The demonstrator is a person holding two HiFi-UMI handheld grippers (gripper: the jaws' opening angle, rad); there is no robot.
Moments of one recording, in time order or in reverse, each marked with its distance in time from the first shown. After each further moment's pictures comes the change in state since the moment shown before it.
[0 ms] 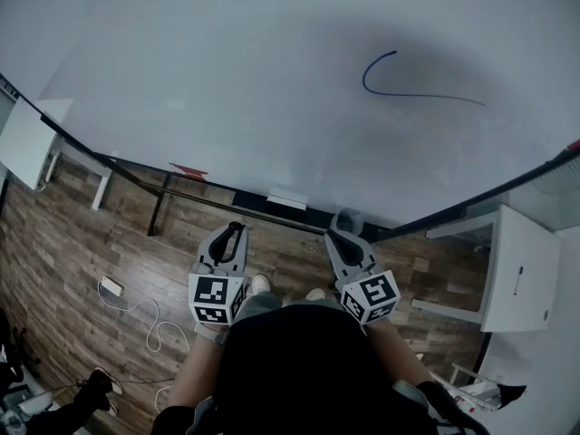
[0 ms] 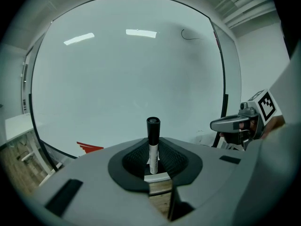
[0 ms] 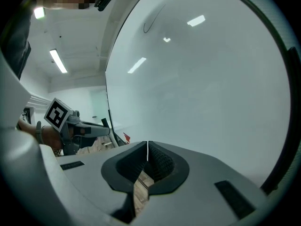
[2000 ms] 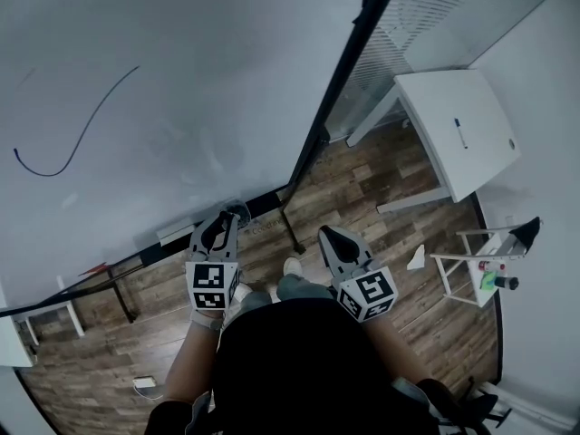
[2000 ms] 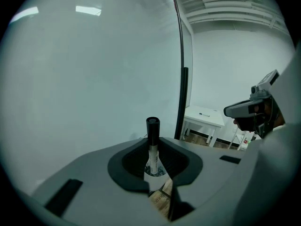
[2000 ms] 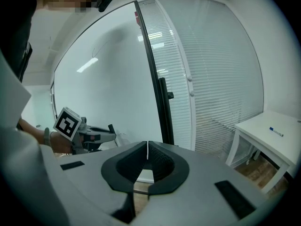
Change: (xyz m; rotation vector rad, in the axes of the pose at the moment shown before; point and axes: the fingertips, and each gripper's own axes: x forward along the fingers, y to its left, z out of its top) left arm 0.147 -0.225 -0.013 0.248 0.091 -0.596; right arm -0.200 -0.110 -0.063 0.224 -0.032 -0.648
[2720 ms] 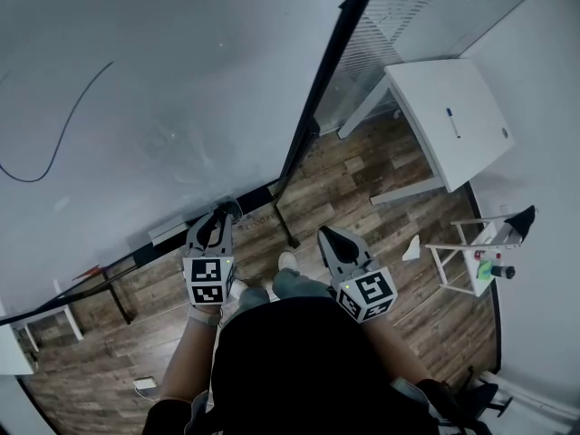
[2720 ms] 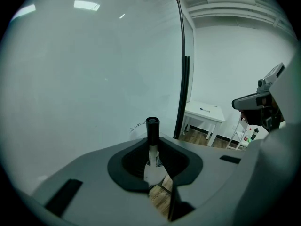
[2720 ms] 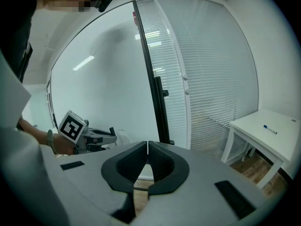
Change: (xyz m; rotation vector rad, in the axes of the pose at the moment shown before) left arm 0.012 -0.003 -0.033 -0.015 0.090 0.003; right arm -0.017 -0.007 -0.015 0.015 0.021 -0.044
